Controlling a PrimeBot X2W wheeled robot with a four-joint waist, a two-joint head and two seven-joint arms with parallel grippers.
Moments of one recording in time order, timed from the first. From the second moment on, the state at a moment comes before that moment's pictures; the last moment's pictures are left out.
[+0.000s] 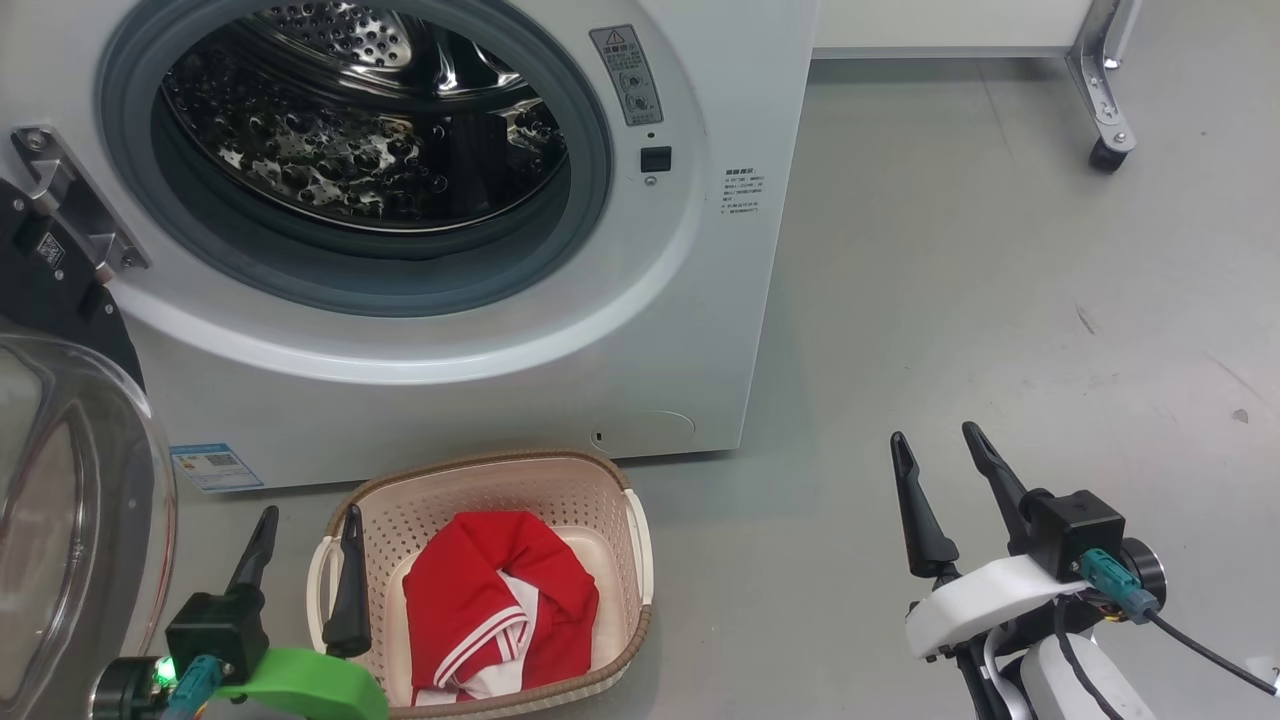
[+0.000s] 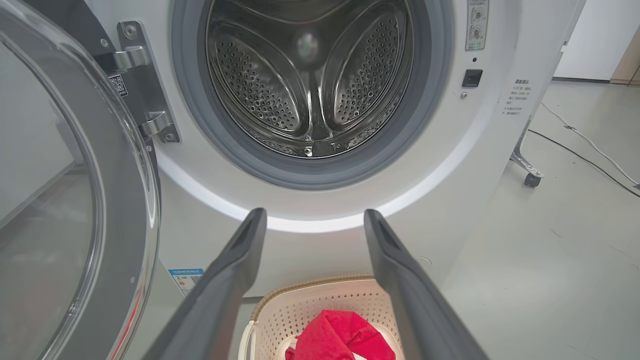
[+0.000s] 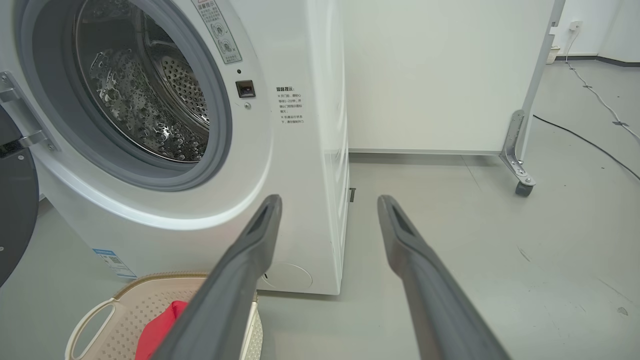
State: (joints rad) left arm 0.01 0.06 -0.10 0.20 -0.26 0.04 -0.21; right arm -0.09 -0.06 0.24 0.30 0.30 0.00 -0.26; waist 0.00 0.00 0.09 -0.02
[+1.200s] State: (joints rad) left arm 0.07 0.06 -0.12 0.05 -0.23 0.07 -0.13; right arm -0.09 -0.06 0.23 0.29 0.28 0.00 -0.26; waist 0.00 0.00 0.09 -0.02
